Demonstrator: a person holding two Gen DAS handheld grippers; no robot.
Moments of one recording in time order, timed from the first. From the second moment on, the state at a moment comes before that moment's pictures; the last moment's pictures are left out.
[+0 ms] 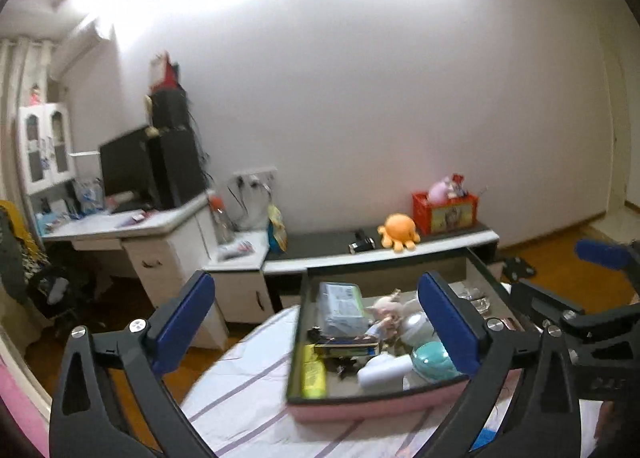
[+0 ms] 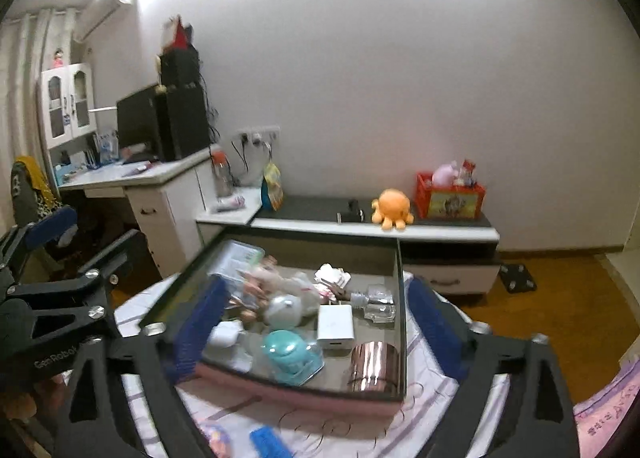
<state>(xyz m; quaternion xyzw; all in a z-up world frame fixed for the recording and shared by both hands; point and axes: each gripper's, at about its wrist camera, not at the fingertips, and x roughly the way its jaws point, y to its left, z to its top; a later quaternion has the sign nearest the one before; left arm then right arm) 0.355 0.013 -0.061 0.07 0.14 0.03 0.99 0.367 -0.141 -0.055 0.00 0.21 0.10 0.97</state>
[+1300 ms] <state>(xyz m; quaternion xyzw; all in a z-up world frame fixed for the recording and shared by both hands) 0.302 -0.013 -0.185 0.02 0.34 -0.01 0.94 0.259 -0.157 -0.153 -0.02 0.29 0.04 0.96</state>
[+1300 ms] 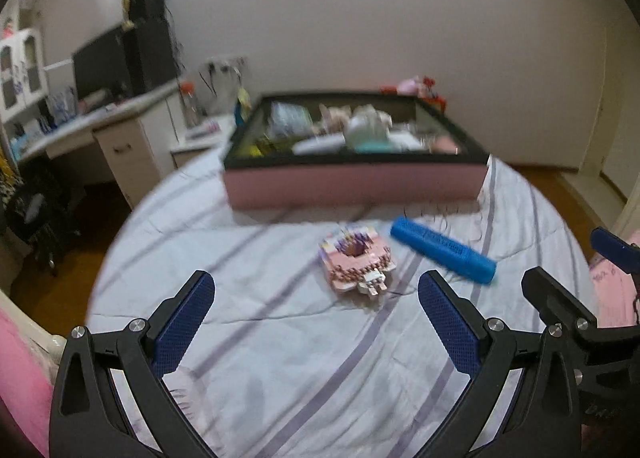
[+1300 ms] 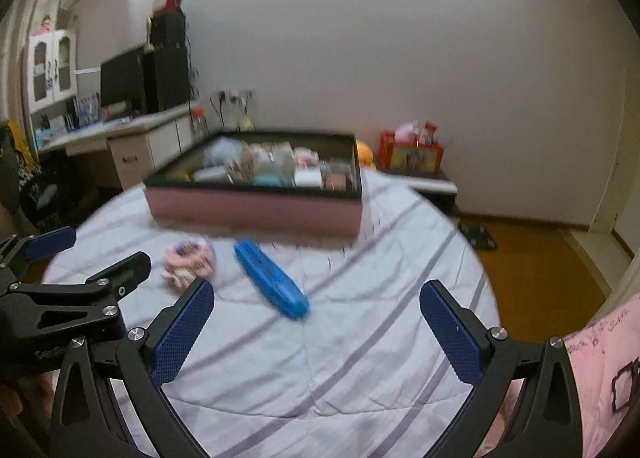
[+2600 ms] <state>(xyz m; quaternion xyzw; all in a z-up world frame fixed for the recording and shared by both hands) 0.330 0.008 -0.206 0.03 0.39 -0.03 0.92 0.334 -0.100 -0.196 -0.09 0.41 0.16 0.89</state>
